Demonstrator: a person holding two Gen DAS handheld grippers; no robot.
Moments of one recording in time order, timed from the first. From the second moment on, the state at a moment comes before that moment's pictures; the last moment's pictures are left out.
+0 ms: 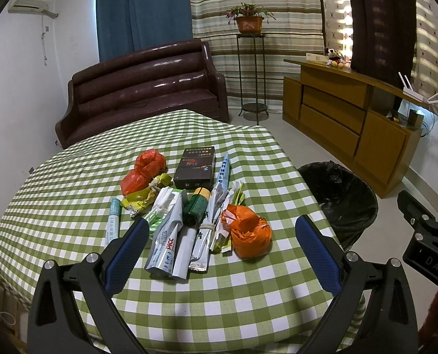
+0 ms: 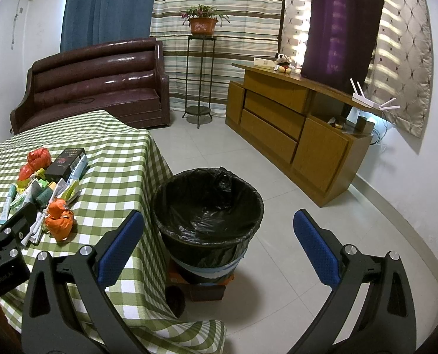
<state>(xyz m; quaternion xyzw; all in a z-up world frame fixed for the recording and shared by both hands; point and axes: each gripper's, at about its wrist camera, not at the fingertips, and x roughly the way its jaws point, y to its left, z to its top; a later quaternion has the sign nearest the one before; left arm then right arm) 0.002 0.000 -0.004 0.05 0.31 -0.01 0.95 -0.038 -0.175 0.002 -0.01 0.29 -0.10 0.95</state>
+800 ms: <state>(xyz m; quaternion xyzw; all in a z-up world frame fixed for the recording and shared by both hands) 0.015 0.108 -0.025 0.03 0.36 0.04 0.93 -0.011 -0.130 -0.017 -0.01 0.32 -0.04 0.94</state>
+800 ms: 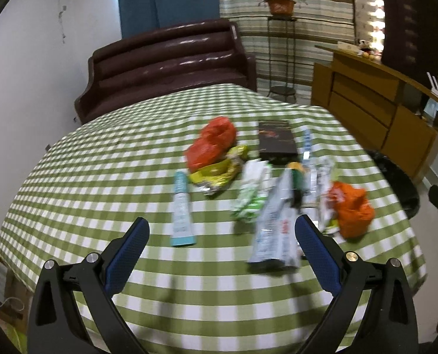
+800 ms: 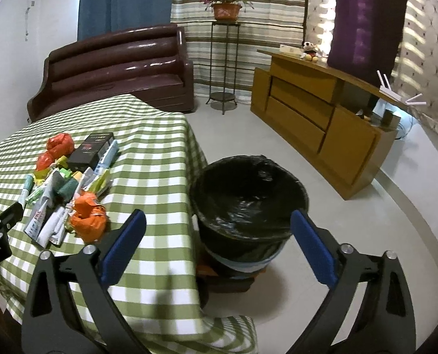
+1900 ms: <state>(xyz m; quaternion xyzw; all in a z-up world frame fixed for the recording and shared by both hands) 0.055 0.166 -0.050 0.01 0.42 0.04 0.91 0.018 -0.061 -0.030 0.00 0.36 0.05 0.93</state>
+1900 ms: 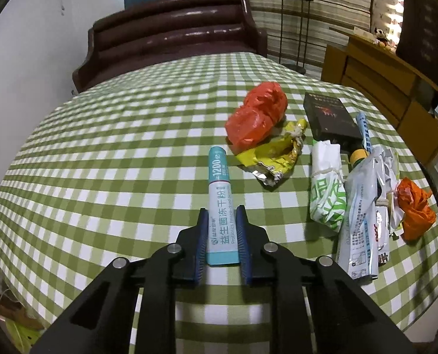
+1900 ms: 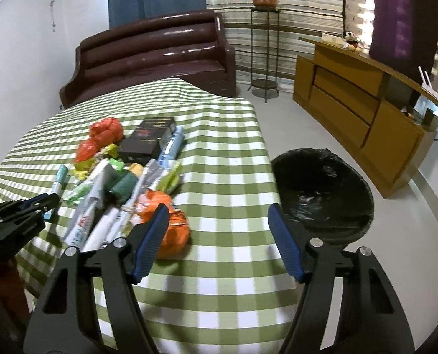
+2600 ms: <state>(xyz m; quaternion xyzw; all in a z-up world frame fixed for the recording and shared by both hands) 0.037 0.172 -0.036 0.03 0.39 0.05 0.92 0.020 -0.023 -0.048 -0.02 0.39 0.09 0.92</state>
